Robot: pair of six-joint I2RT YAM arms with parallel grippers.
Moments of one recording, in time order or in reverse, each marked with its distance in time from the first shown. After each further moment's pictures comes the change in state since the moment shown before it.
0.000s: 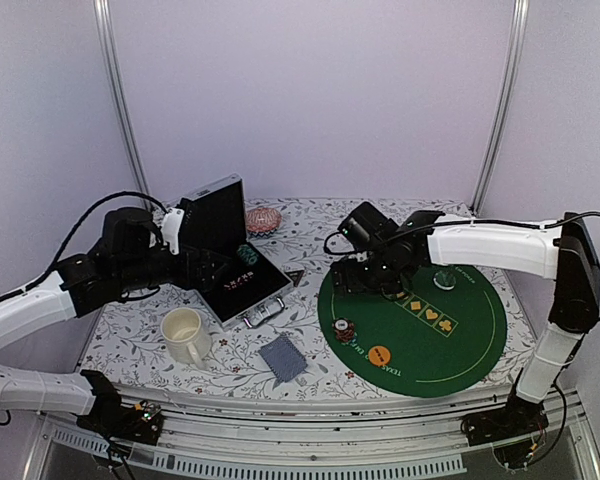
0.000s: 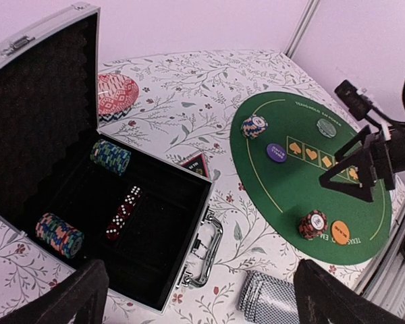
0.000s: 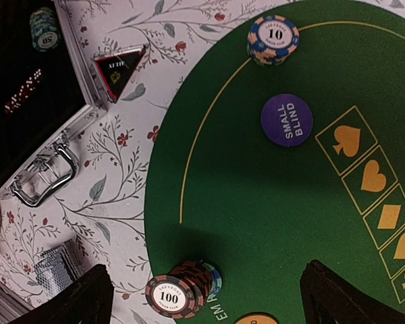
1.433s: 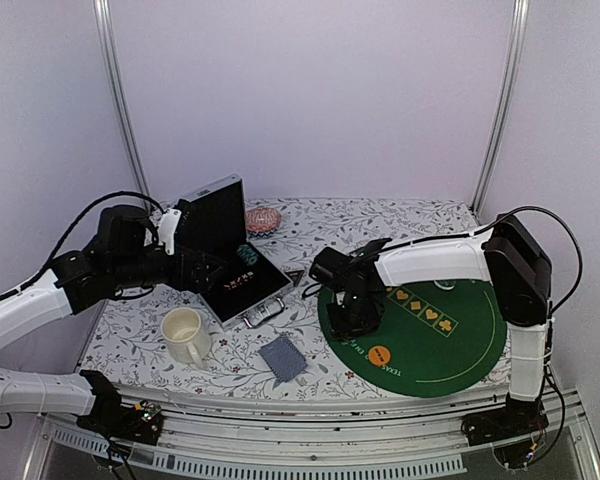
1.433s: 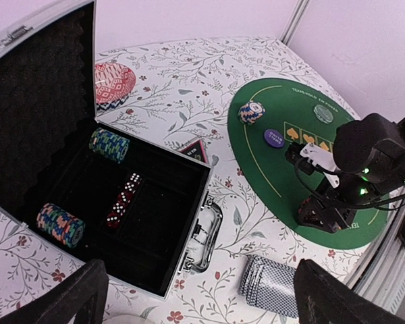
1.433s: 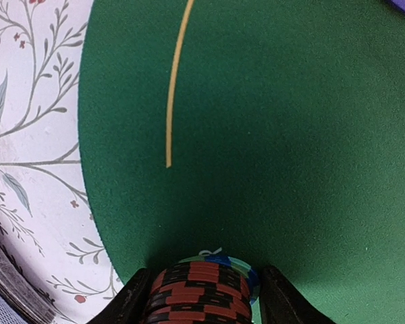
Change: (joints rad) left arm 0.033 -0.021 0.024 -0.092 0.080 0.033; right arm 0.076 0.320 0.097 -0.159 -0.151 0.083
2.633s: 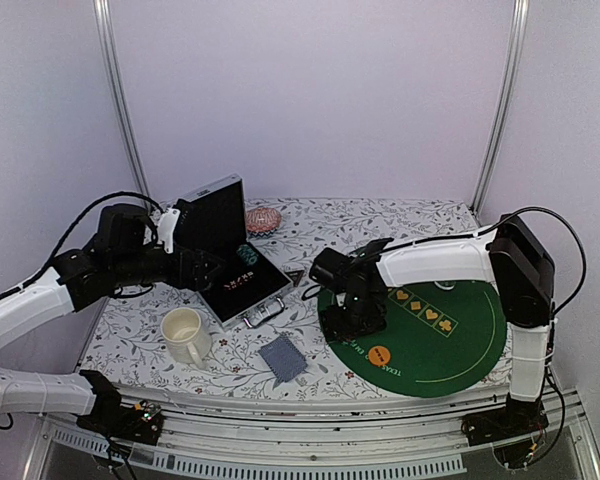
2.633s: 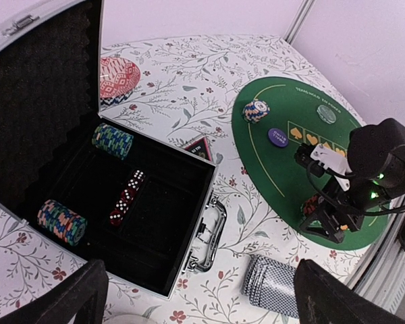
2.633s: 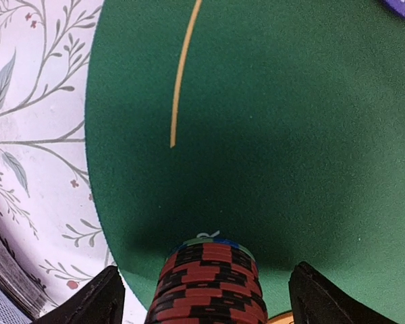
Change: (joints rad) left arm 0.042 0.014 0.000 0.002 0.038 0.000; right arm 0.011 -0.018 -0.007 -0.017 0.014 -0.037
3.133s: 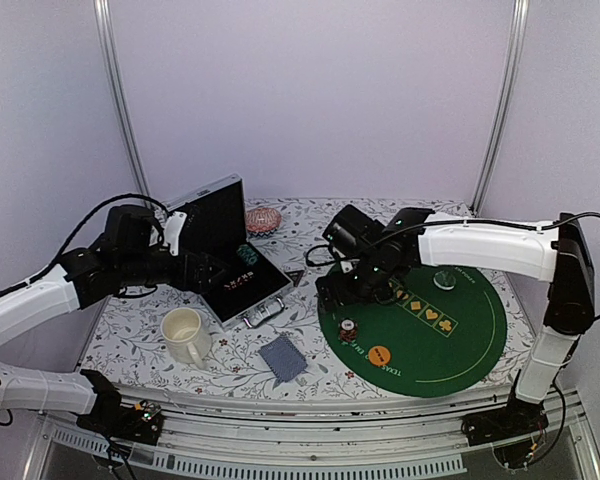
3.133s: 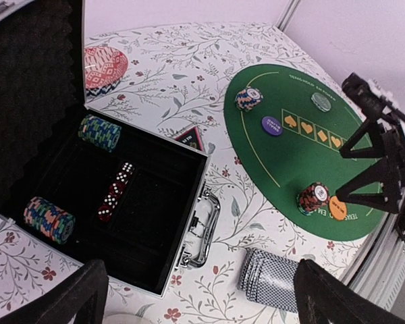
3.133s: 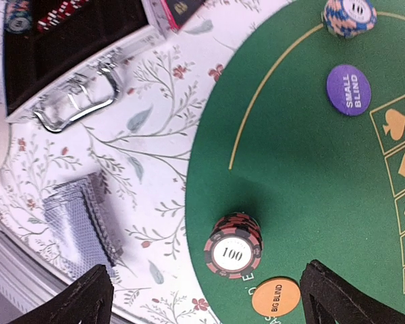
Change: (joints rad) left arm 0.001 0.043 0.000 0.006 0.031 0.008; right arm 0.000 -0.219 0.027 0.005 0.019 -0.127
